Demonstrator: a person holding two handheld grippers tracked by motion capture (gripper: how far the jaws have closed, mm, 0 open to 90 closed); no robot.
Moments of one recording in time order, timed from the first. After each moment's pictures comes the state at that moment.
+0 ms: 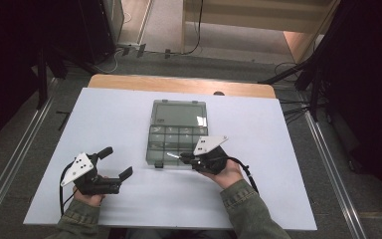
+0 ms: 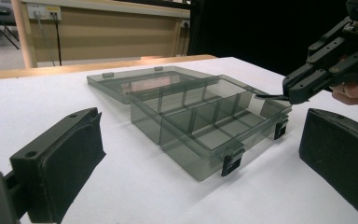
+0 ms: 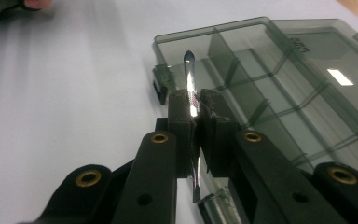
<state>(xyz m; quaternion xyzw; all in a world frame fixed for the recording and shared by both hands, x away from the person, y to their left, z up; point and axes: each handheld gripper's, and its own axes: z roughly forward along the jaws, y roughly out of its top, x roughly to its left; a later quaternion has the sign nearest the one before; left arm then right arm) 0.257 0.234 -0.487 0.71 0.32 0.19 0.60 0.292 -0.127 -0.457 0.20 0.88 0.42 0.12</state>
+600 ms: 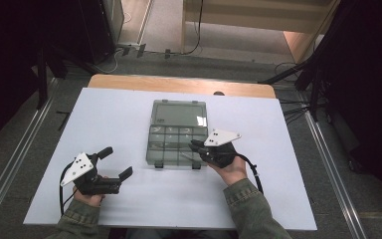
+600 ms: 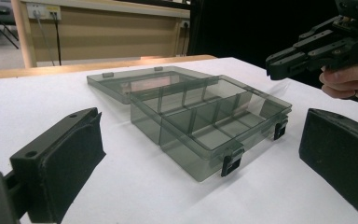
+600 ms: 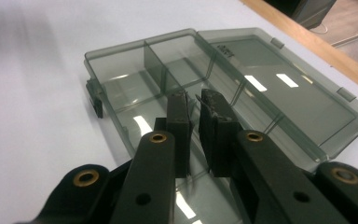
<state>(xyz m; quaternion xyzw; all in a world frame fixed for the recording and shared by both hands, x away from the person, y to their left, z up) 0.257 0.234 -0.487 0.71 0.32 0.18 0.60 0.300 -0.148 -0.456 0.27 0.83 0.44 0.19</state>
